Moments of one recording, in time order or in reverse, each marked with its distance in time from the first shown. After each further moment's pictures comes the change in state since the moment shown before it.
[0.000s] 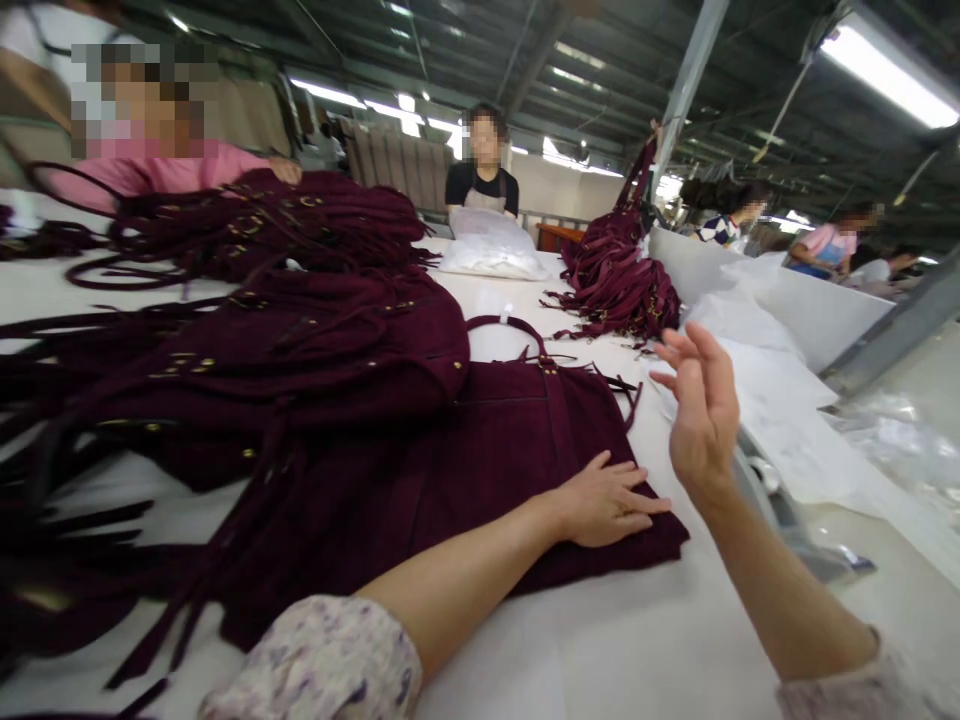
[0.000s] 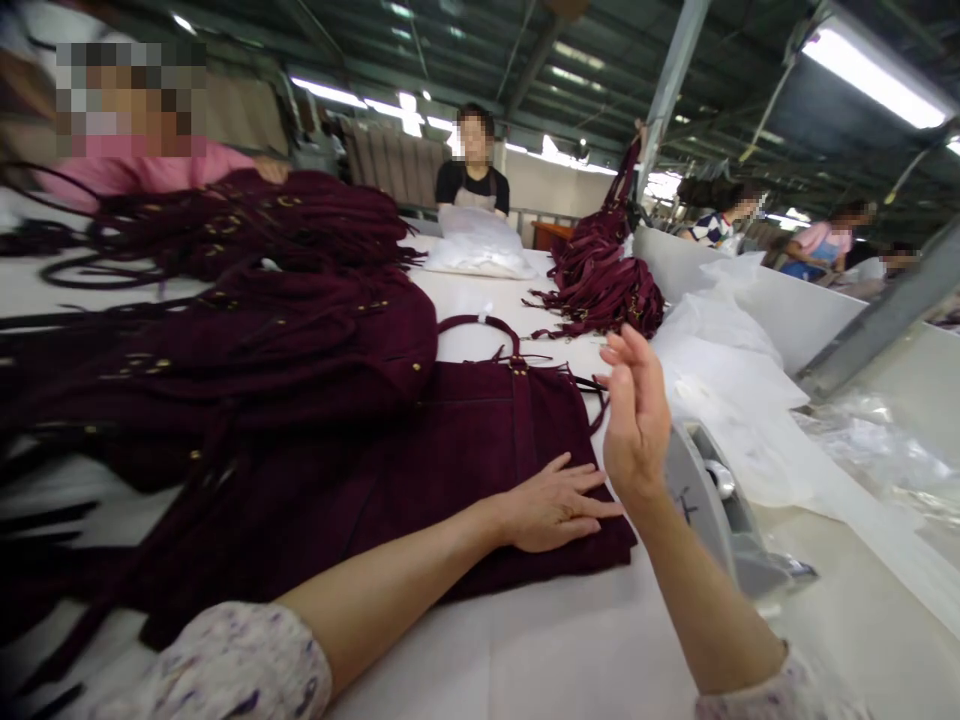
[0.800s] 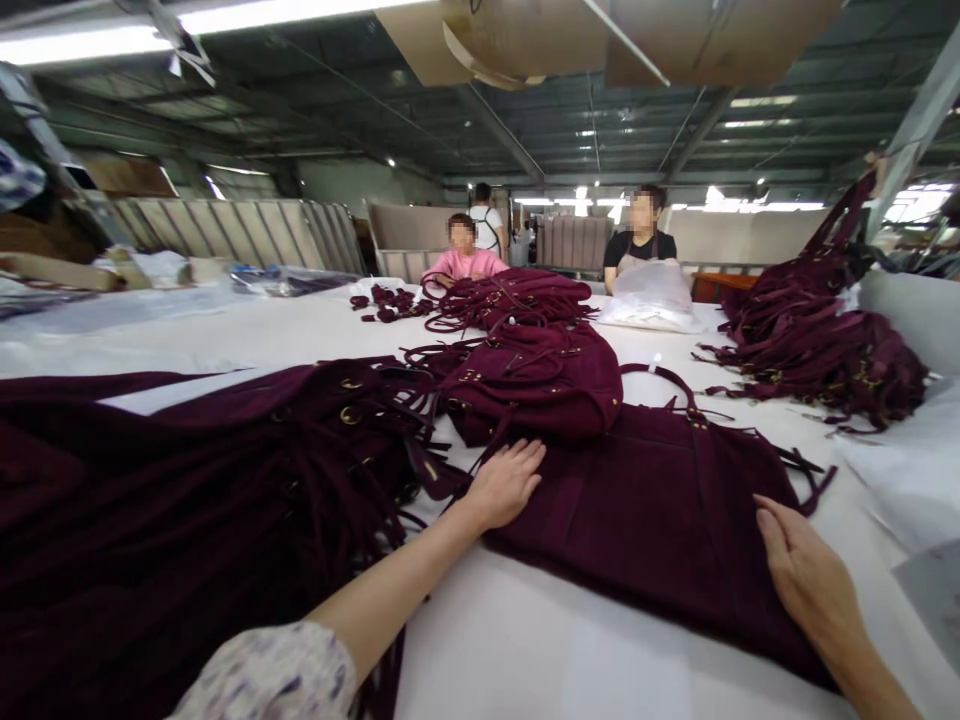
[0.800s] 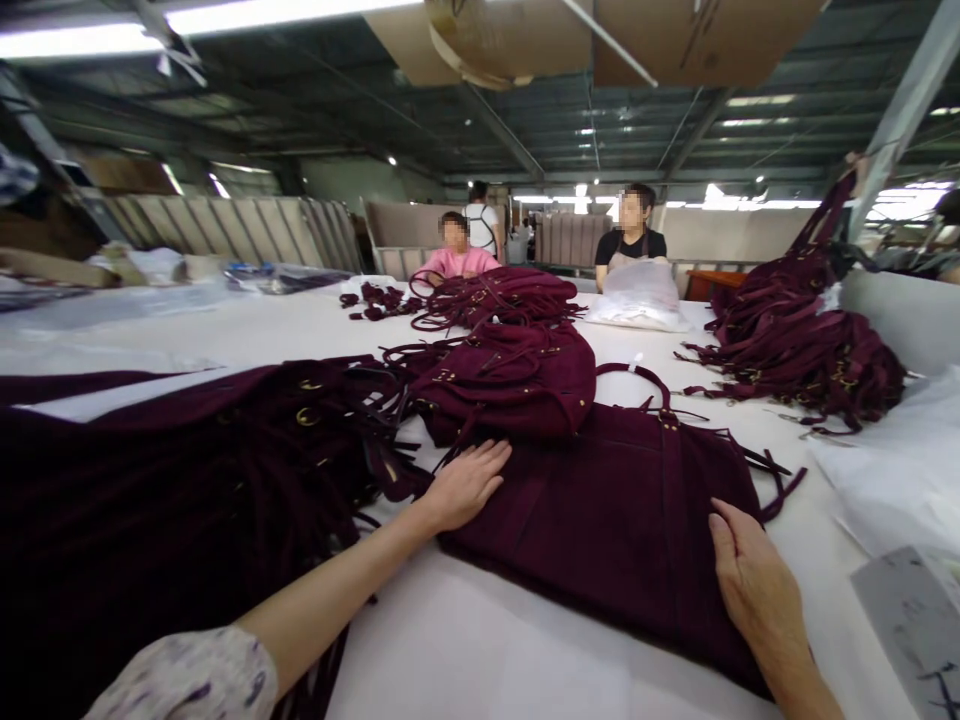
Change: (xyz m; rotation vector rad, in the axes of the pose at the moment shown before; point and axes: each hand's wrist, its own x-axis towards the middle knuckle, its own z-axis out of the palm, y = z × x) left_hand -0.280 0.004 -0.047 0.590 0.260 -0.984; right_hand -0.073 0.091 0.026 -0.336 -0.375 -0.015
